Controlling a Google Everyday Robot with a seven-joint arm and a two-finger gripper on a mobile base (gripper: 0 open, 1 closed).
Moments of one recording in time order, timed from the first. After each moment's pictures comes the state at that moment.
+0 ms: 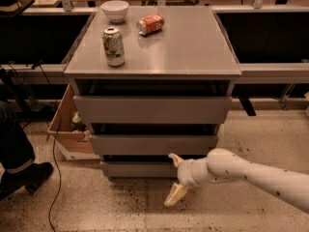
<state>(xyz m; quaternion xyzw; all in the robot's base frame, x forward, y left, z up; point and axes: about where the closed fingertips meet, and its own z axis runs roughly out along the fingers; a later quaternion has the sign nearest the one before) 0.524 -0.056 0.462 -0.62 0.68 0.20 0.33</state>
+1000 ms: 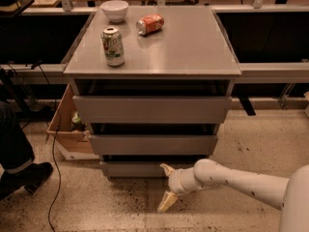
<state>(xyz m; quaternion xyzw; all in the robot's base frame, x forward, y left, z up) 0.532 -0.029 0.362 -0.63 0.67 0.21 0.32</state>
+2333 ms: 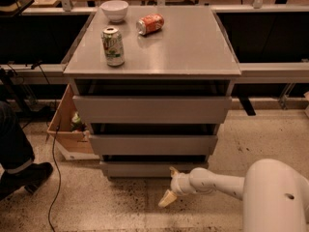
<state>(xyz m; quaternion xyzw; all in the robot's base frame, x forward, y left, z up) 0.590 -0.060 0.238 -0.55 0.76 0.16 0.31</state>
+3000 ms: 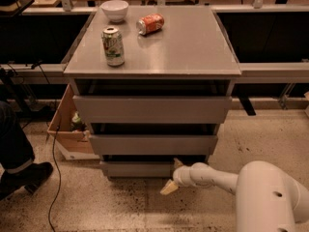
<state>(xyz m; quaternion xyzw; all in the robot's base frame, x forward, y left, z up) 0.650 -0.082 0.225 -0.52 0.77 0.11 0.34</state>
